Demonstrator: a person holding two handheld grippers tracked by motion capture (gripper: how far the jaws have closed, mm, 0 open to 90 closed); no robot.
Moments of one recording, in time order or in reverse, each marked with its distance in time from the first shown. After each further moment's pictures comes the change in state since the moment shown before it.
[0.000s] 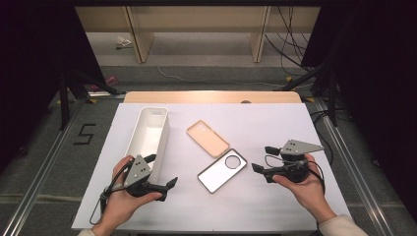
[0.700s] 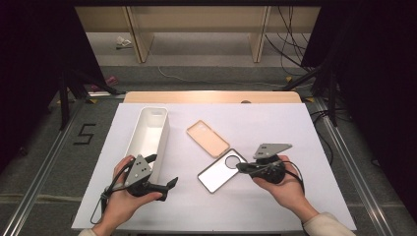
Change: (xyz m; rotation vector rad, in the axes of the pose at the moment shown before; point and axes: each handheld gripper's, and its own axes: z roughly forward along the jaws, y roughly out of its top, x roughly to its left) left arm -0.001 0.000 0.001 0.000 -0.005 -0.004; right arm 0.037 0.015 0.044 0.190 0.127 -0.066
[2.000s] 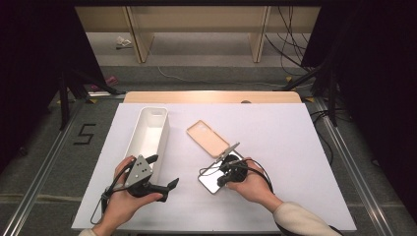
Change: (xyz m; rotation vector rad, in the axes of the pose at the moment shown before) left arm -0.002 0.000 0.000 -0.004 -0.018 0.003; right arm 0.014 0.016 0.090 0.428 0.030 0.040
